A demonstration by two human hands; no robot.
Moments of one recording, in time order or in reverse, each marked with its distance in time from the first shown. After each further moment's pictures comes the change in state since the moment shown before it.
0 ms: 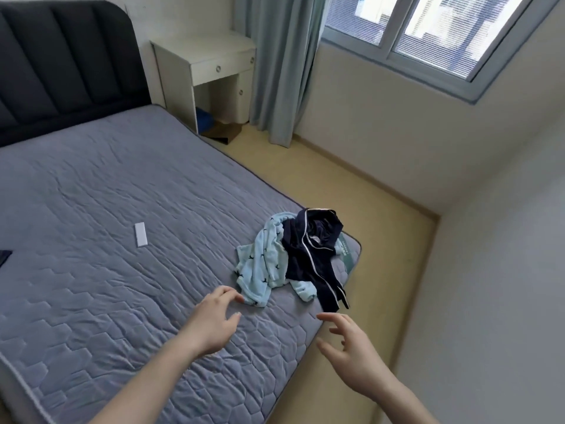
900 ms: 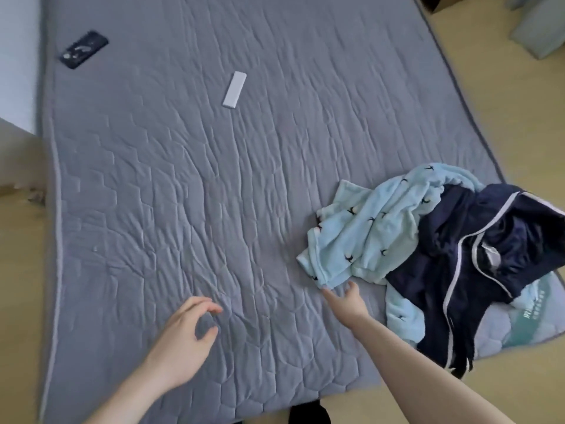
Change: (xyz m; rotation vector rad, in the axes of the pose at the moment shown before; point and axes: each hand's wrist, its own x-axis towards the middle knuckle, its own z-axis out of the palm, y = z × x) left_hand 0.137 -0.180 0.234 -0.388 0.231 -0.774; right_hand 0.495 0.223 0.253 -0.120 -0.520 0.385
